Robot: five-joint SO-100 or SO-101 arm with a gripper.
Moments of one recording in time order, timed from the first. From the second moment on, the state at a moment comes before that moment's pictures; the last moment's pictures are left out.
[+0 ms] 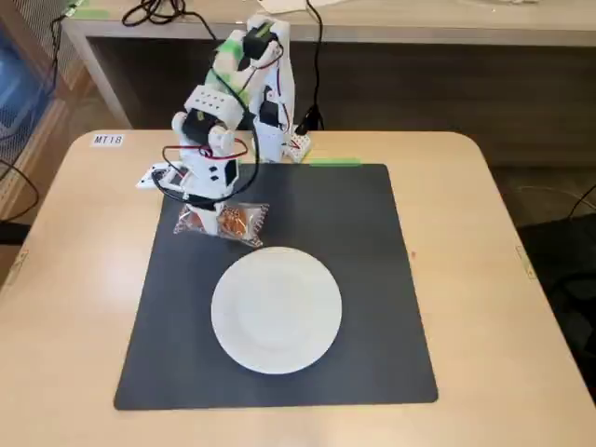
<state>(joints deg) 17.7 91.9 97.0 63.0 -3.0</state>
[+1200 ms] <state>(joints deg) 2.2 31.0 6.0 97.1 -4.5</state>
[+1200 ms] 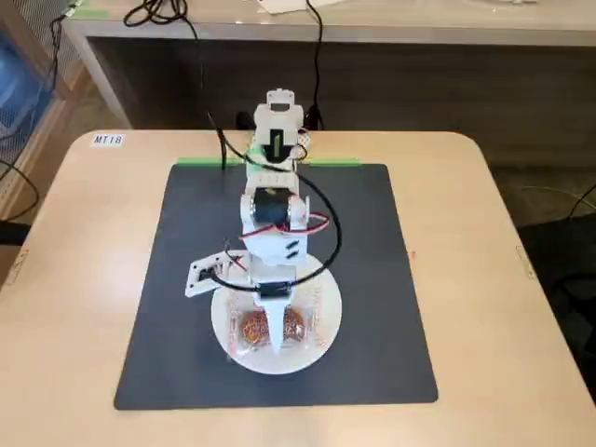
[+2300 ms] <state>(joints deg) 4.0 151.2 118.7 73.7 -4.9</state>
